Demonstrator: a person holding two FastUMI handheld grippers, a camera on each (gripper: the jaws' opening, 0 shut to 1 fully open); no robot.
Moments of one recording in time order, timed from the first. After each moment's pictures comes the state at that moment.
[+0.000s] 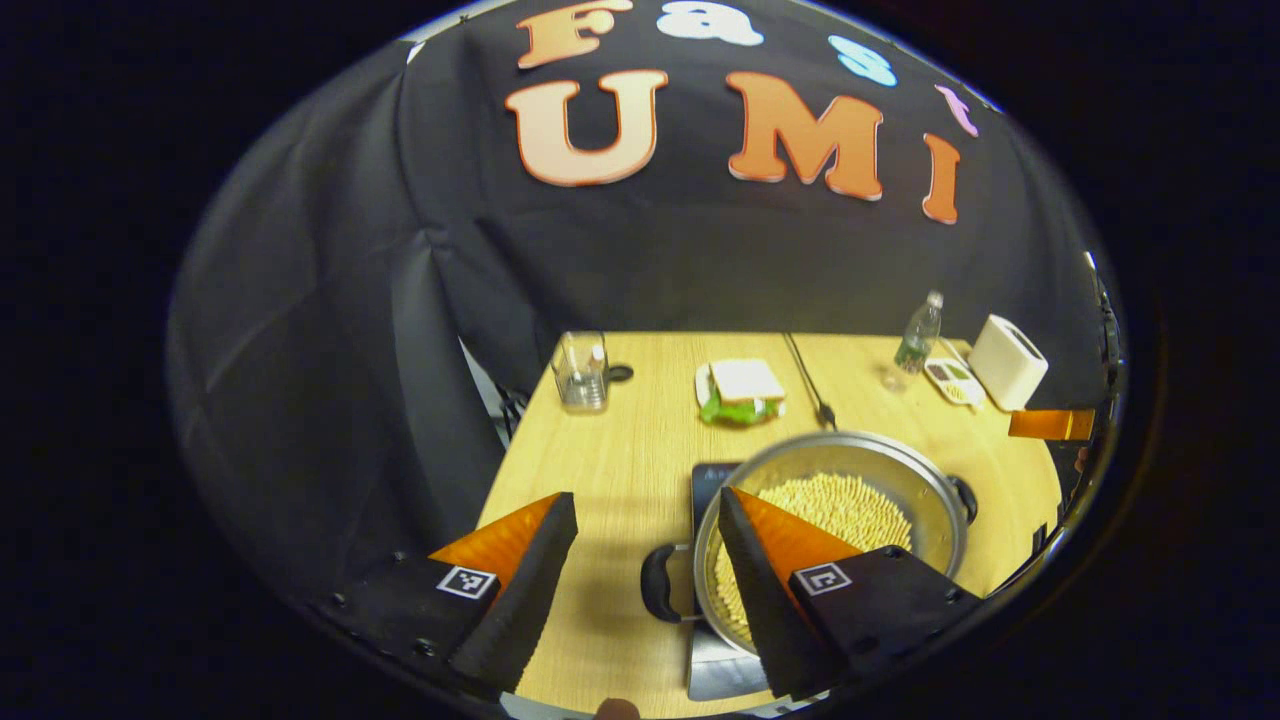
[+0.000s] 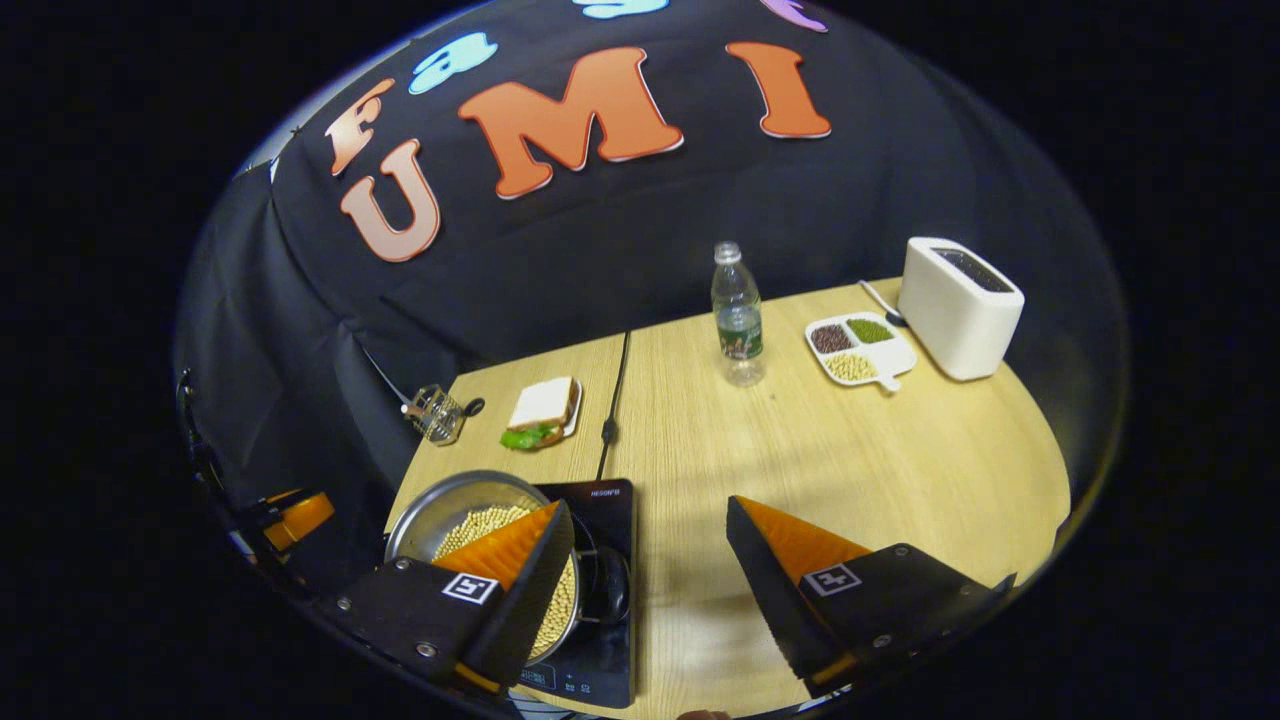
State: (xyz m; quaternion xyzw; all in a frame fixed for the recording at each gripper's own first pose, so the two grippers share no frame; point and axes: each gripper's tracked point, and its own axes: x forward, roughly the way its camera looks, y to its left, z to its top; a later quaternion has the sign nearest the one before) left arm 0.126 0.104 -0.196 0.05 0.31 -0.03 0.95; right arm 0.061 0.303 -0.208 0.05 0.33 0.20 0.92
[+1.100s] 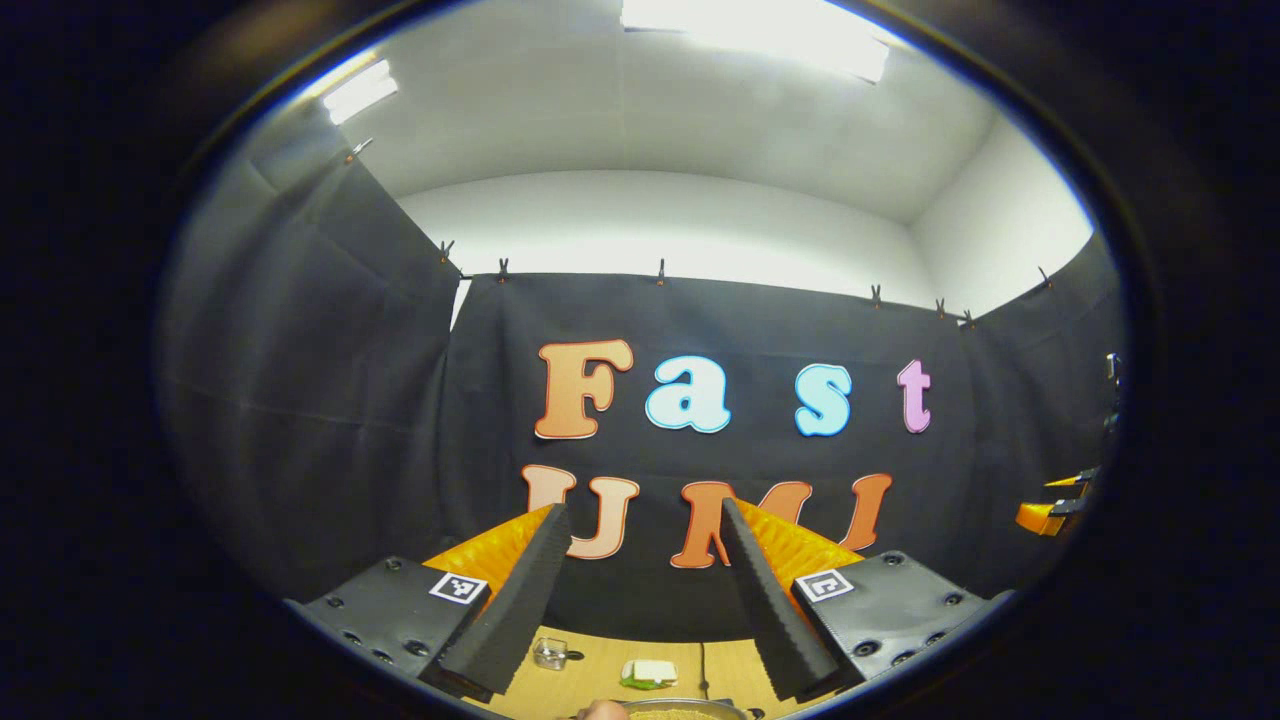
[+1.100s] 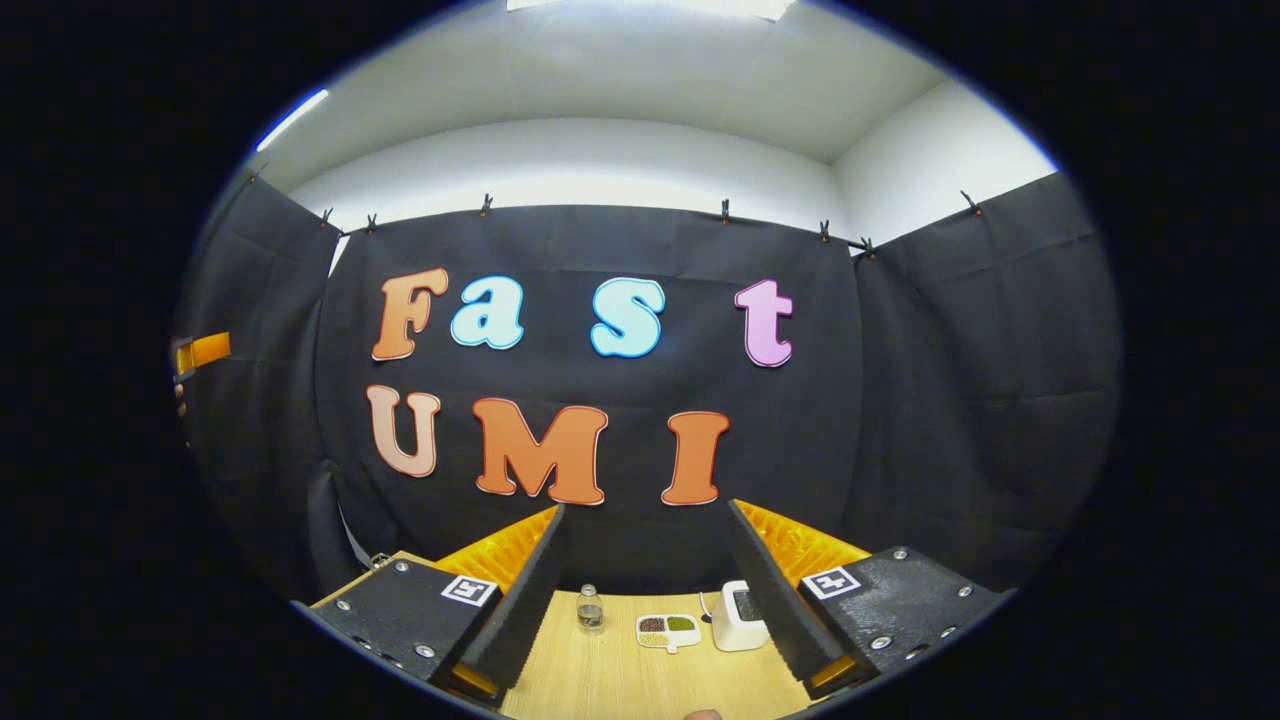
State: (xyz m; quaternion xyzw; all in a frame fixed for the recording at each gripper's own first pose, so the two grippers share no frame) left arm 0.034 0.021 0.295 -0.04 -0.10 -0.05 0.99; right arm -0.004 0.117 0.223 -0.03 -0.06 0.12 0.99
